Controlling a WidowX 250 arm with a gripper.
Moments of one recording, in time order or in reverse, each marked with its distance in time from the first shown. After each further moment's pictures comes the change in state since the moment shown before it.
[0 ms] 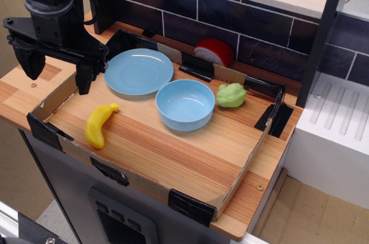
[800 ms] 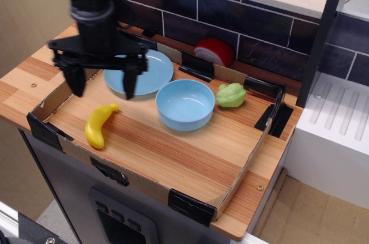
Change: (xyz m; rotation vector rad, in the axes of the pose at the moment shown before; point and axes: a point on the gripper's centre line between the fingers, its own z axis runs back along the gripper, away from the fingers) arm 0.015 -0.048 -0.024 -0.146 0.127 0.214
